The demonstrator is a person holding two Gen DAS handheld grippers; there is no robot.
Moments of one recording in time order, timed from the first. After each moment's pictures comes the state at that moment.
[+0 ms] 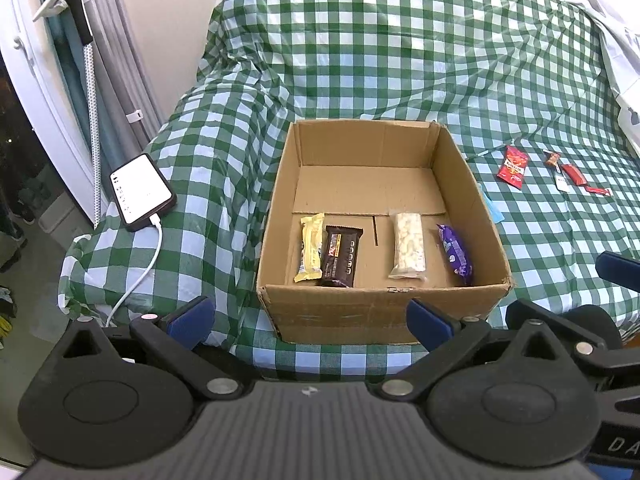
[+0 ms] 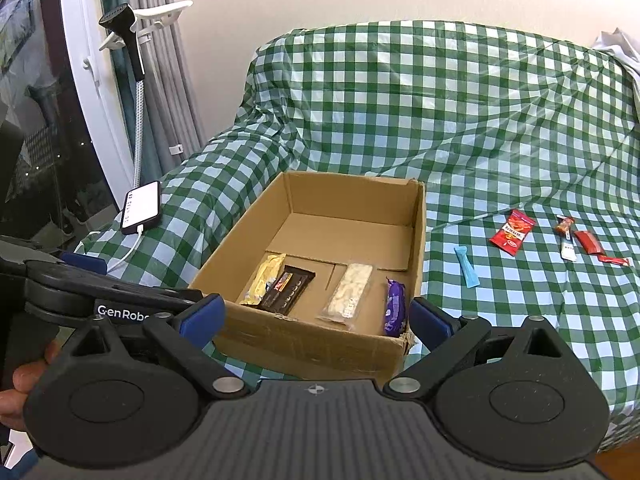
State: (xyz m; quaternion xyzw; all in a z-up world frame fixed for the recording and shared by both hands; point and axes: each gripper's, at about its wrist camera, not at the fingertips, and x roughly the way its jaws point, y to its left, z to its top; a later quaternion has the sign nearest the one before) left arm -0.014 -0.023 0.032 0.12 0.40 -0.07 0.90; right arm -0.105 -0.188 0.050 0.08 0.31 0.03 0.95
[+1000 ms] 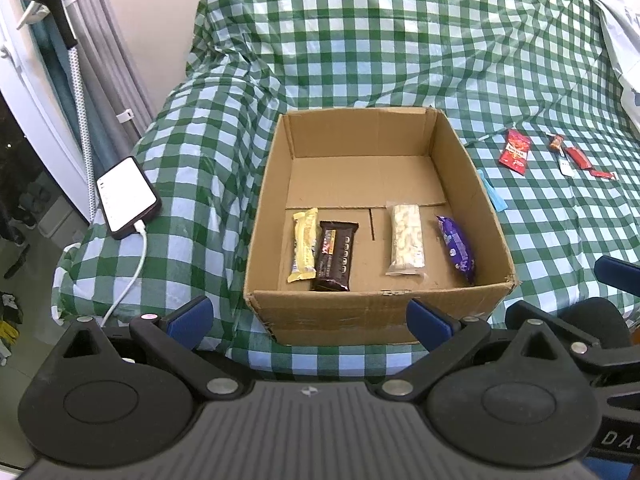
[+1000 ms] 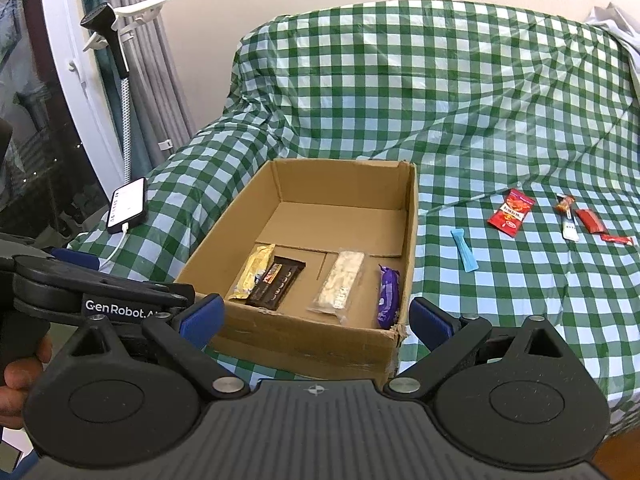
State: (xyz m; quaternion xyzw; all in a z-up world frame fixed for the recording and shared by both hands) left arm 0.008 -0.041 0.020 0.15 0.42 -0.07 0.89; right arm -0.090 -0.203 0.036 0.11 0.33 0.02 0.94
